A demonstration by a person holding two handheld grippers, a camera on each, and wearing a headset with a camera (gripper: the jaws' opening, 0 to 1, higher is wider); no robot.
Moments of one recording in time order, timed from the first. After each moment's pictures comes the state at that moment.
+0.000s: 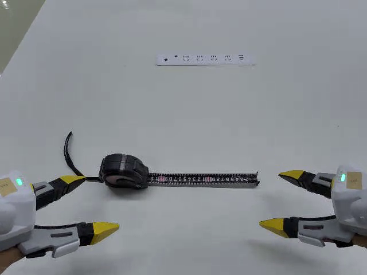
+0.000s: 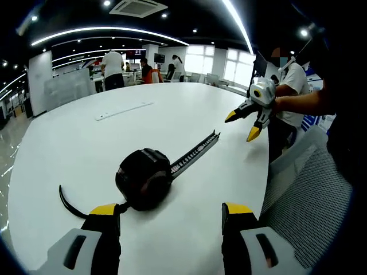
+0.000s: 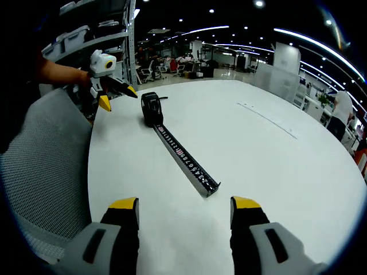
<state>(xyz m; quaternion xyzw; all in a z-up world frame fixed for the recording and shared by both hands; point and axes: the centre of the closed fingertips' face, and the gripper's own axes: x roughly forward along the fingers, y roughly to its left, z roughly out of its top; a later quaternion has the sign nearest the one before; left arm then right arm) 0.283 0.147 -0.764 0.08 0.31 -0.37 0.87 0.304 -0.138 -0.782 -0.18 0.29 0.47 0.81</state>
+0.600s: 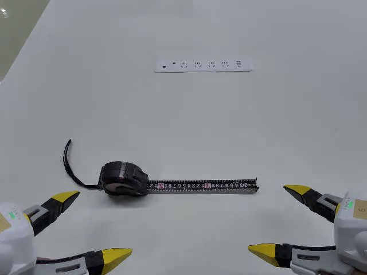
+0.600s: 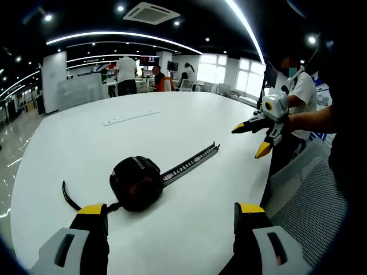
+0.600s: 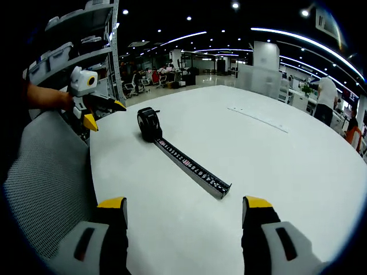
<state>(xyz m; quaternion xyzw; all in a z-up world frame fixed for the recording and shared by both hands) 0.266 0.135 -0.746 0.05 0.28 -0.33 0.90 0.283 -0.122 -0.767 -0.12 0.28 0.43 0.85</state>
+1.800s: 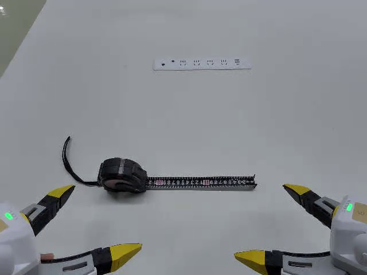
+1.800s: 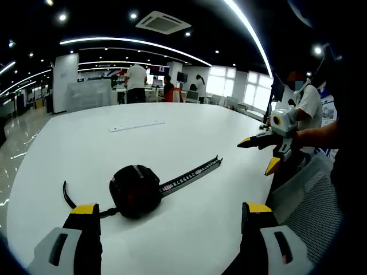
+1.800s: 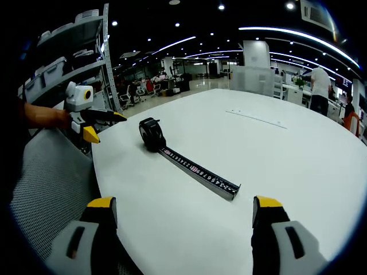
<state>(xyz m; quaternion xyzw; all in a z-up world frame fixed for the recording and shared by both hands) 0.271 0.128 -0.737 0.01 0.26 -0.30 0.92 0.275 -0.110 -0.760 -0.07 0.28 0.41 0.86</state>
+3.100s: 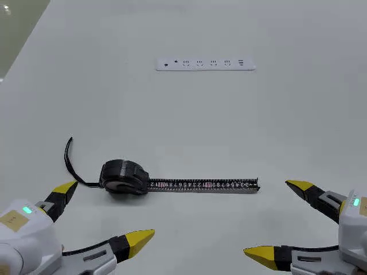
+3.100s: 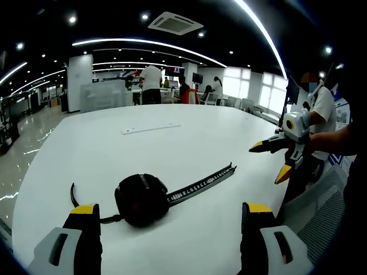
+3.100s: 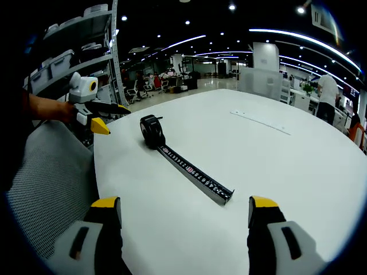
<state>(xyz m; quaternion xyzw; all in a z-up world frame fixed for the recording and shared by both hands) 0.292 0.123 -0.733 0.02 0.25 -0.23 0.94 0.289 -0.118 -0.760 -0.11 0.27 0.44 0.85</state>
